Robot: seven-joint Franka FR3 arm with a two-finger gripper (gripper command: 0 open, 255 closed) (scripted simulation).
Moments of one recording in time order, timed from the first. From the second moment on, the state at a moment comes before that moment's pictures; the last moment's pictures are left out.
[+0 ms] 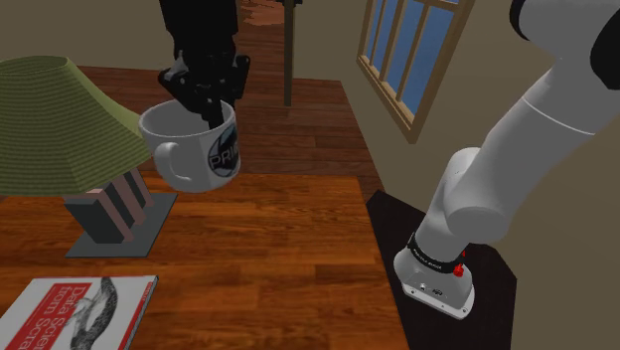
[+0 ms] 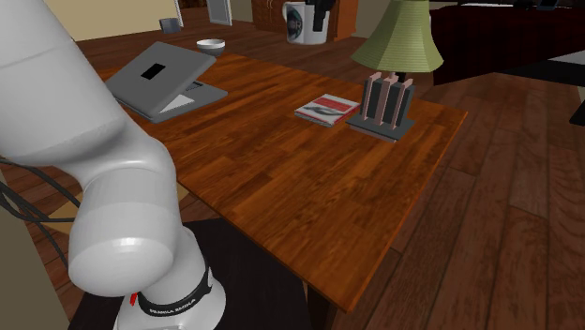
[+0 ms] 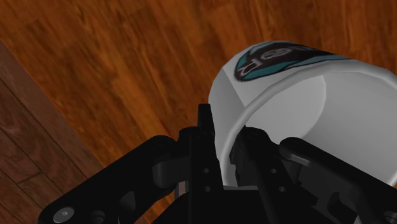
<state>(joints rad) 0.21 -0.19 0.48 -1.68 0.15 1.49 0.46</state>
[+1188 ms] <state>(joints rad) 0.22 -0.24 0.49 -1.97 0.17 1.73 0.43</state>
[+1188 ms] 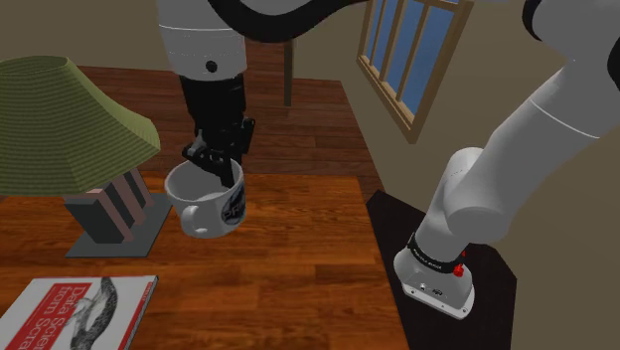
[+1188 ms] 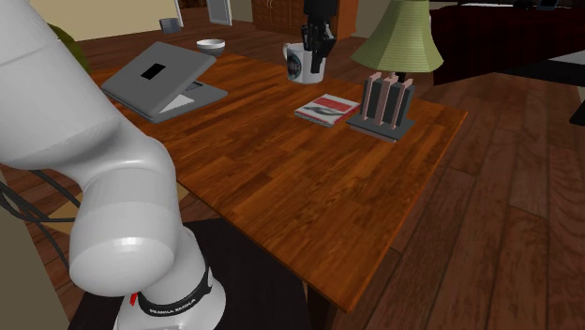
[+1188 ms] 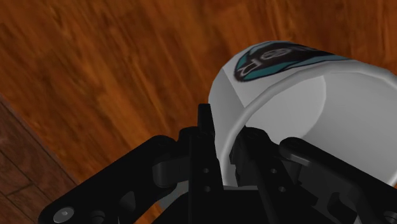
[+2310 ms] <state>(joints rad) 0.23 -0.21 0.51 -2.17 0.18 1.97 0.42</state>
